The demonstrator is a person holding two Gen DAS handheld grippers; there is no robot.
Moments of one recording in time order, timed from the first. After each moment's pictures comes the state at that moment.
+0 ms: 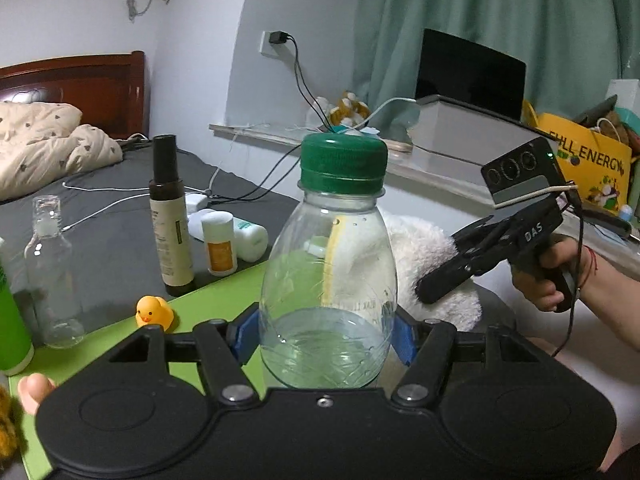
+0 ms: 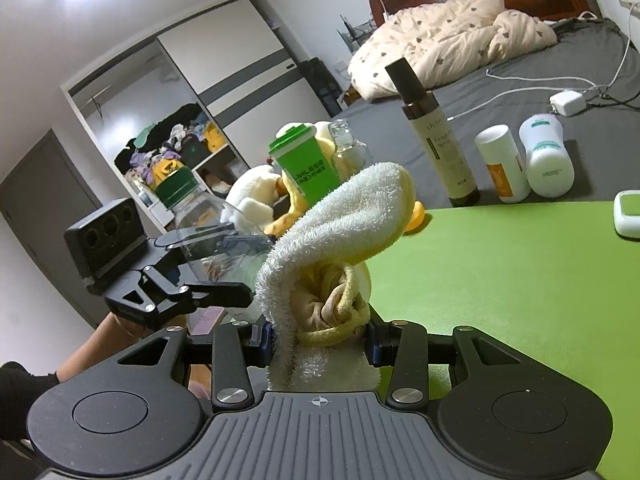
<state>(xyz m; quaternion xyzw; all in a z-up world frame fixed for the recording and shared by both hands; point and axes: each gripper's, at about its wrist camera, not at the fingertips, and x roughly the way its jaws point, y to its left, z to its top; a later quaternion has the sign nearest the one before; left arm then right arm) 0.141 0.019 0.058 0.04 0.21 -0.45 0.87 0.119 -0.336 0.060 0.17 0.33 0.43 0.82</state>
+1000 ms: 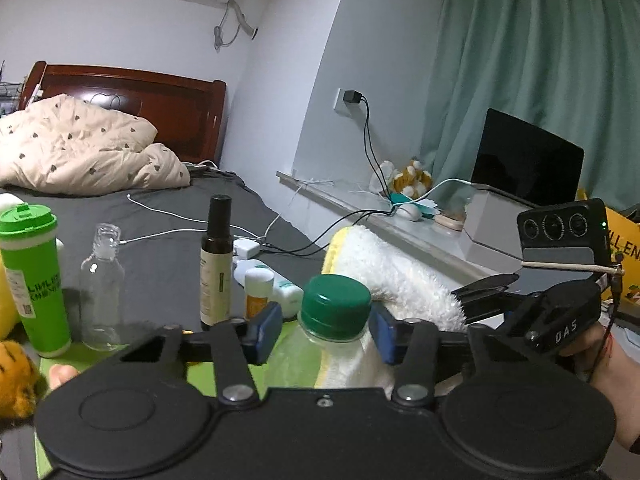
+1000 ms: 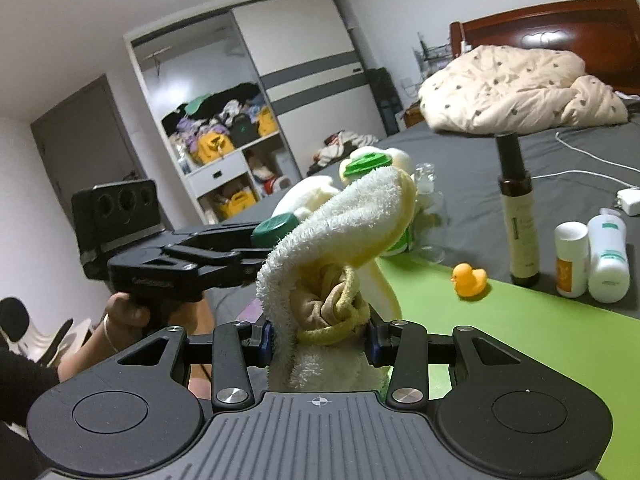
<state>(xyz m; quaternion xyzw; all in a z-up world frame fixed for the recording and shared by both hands) 0.111 0.019 0.115 -0.06 0.18 -0.35 0.92 0.116 -0.275 0.116 0.06 0.28 0.51 0.81</state>
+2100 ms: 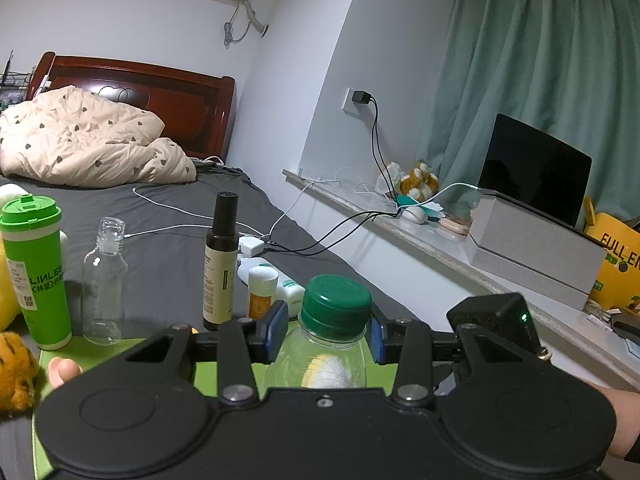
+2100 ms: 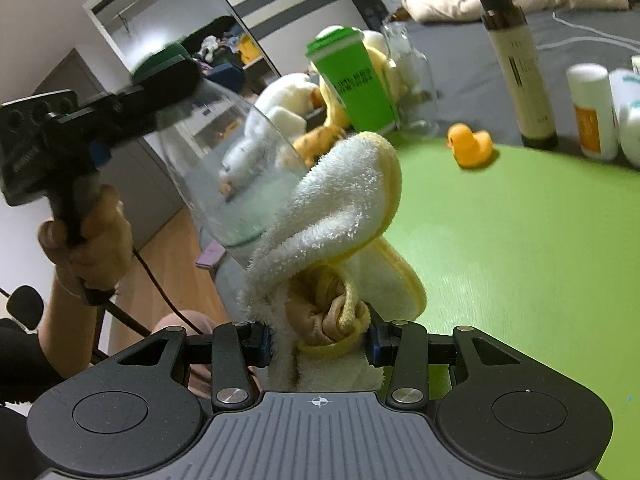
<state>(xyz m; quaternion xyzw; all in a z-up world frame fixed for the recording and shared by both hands) 0.114 0.020 0.114 -0.07 0.19 -0.34 0.92 0.156 -0.258 0.018 0.08 0.42 0.50 0.75</state>
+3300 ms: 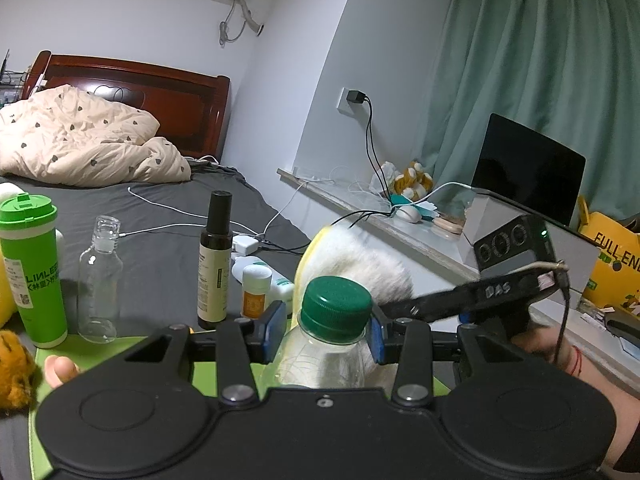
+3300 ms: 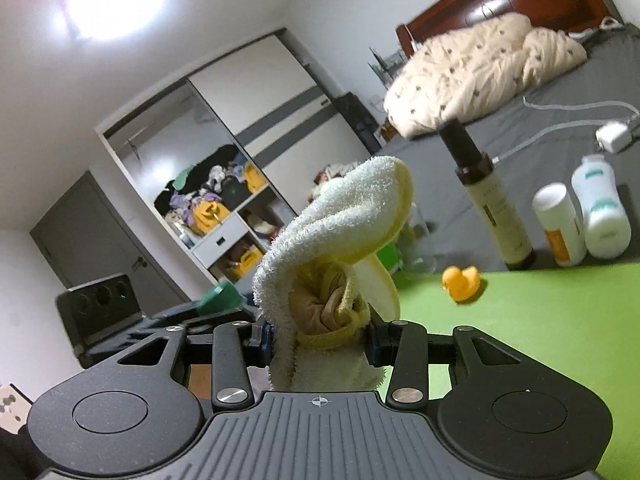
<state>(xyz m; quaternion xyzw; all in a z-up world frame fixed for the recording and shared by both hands) 0.107 0.016 0.115 -0.07 0.19 -0.35 0.92 0.167 -0.311 0.095 0.23 0.30 0.48 0.79</state>
